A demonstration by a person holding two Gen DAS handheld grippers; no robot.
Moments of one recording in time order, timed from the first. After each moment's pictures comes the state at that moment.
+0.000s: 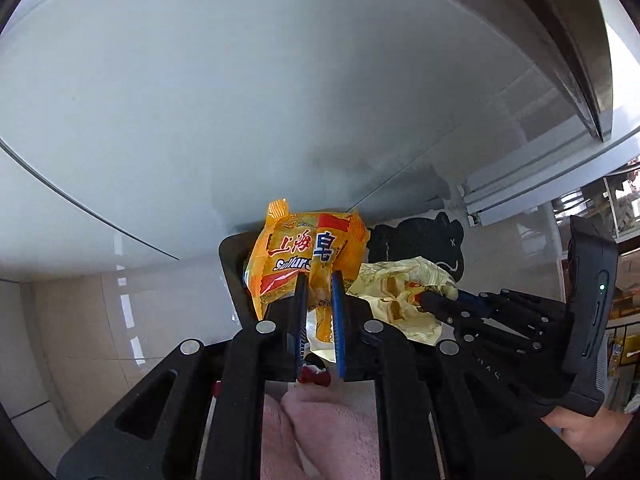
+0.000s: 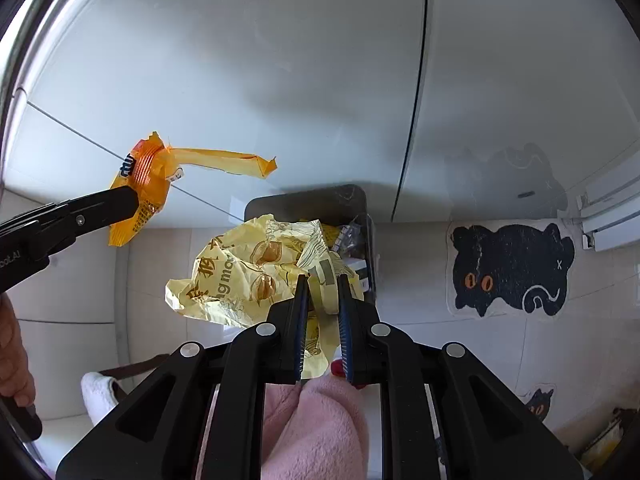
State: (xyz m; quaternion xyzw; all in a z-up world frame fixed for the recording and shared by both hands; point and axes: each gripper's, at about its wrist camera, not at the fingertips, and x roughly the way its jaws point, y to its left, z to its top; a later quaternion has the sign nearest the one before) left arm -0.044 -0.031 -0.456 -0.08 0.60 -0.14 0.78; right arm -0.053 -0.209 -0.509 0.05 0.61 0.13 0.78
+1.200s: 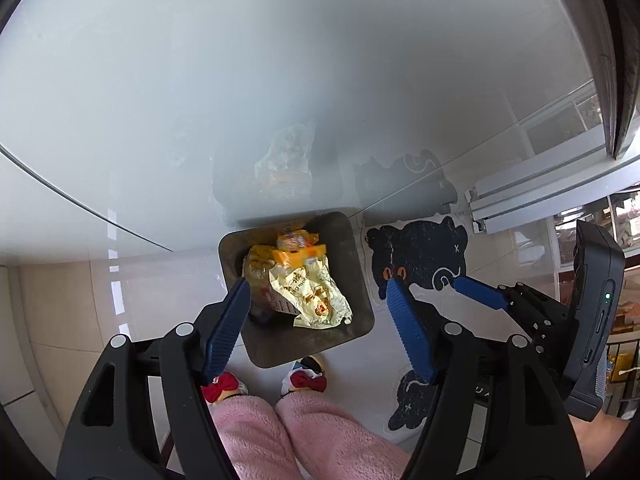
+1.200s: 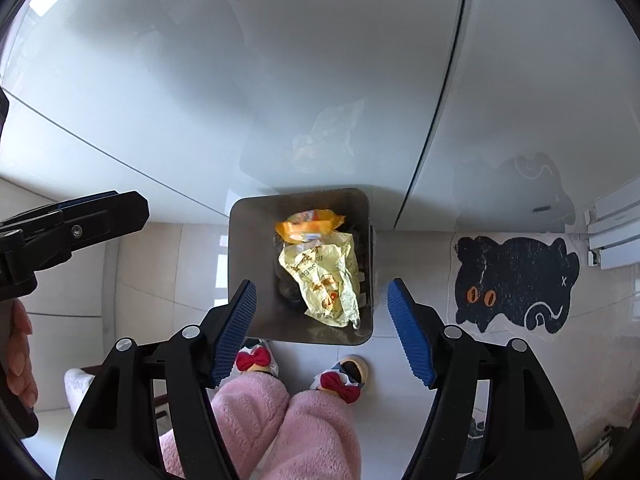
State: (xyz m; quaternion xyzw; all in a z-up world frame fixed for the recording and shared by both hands) left arm -0.025 -0.025 -0.478 -0.10 0.61 -0.13 0.77; right arm -0.037 -0.202 -0.513 0.02 0.61 0.14 0.78
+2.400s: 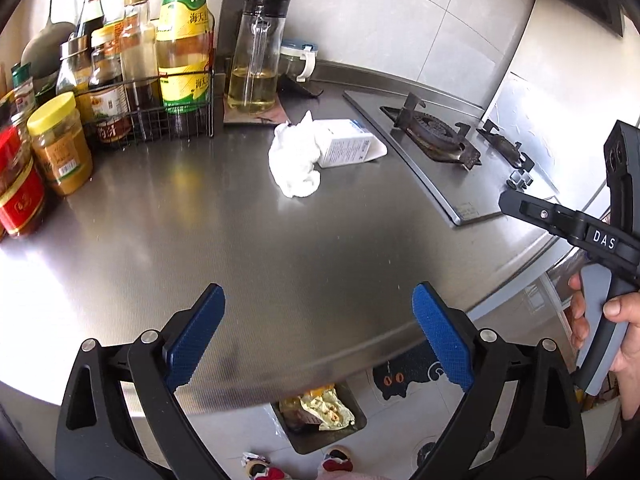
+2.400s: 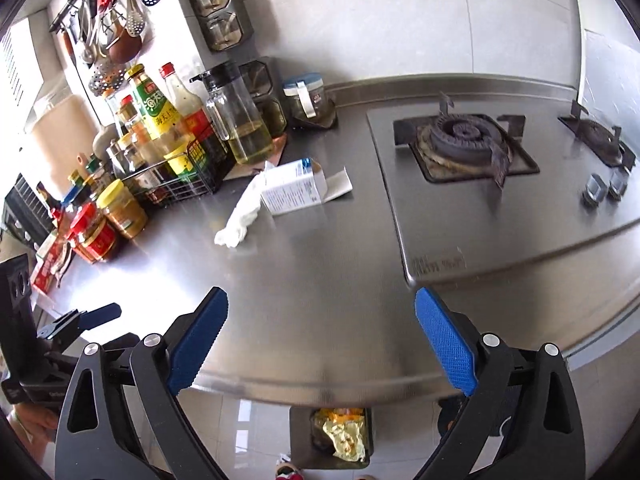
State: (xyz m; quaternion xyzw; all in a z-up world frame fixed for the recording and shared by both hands) left arm 0.045 0.019 -0.195 -0.05 0.42 -0.15 0.89; right arm 0.074 -0.226 -0.177 0.07 0.38 0.14 0.91
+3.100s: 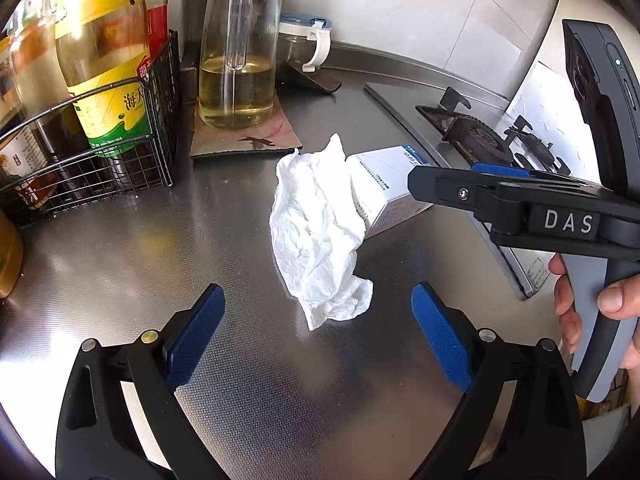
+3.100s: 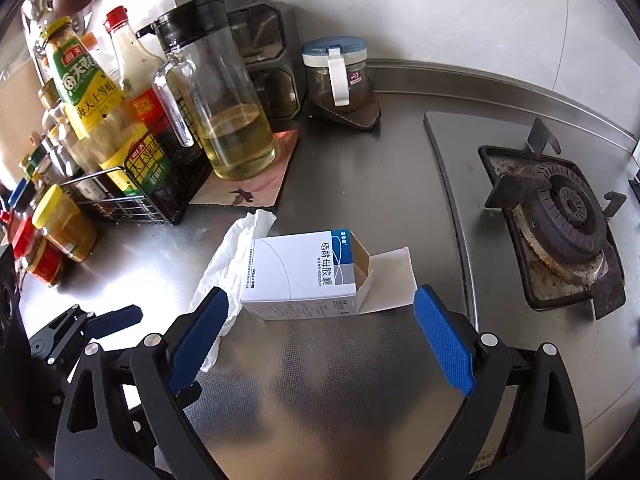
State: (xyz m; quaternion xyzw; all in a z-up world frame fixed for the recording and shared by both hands) left arm 0.191 0.002 -0.237 -0.03 0.45 -0.16 0.88; right arm 0.234 -0.158 -0.219 0.01 0.45 0.15 0.88
